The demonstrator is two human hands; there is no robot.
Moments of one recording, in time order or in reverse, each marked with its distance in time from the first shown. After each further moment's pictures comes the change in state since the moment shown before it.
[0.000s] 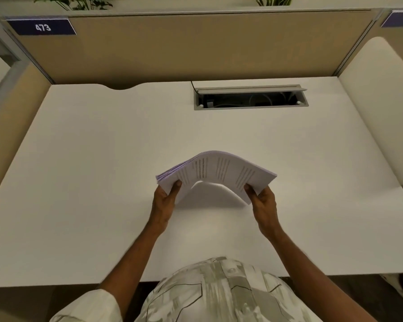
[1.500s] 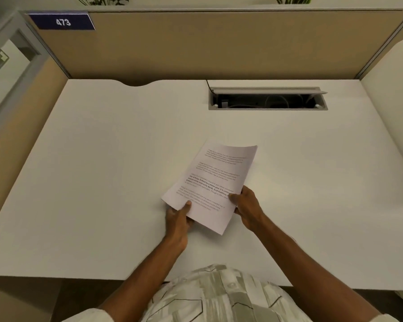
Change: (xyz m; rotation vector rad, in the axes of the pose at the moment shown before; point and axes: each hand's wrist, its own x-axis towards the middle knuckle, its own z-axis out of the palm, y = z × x) left_hand -0.024 -0.033 0.006 -0.504 0.265 -0.461; right_hand 0.025 0.006 0.075 0.123 -0.233 0.472
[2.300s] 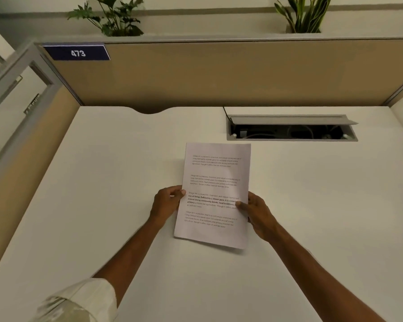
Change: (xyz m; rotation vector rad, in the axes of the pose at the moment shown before) left_hand 0.154 0.156 0.006 0.921 -0.140 0.328; right_hand 0.087 -0.064 0.038 -0.080 -0.153 -0.101
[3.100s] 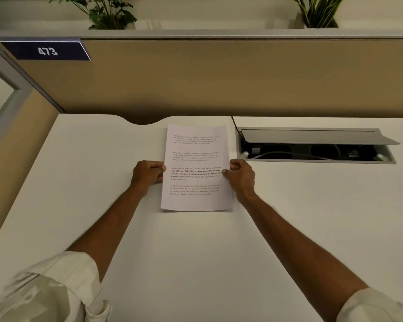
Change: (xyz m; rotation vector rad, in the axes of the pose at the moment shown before) left_hand 0.207 0.042 -0.059 -0.120 0.112 -0.108; right_hand 0.212 -0.086 0.056 -0.235 0.433 -0.039
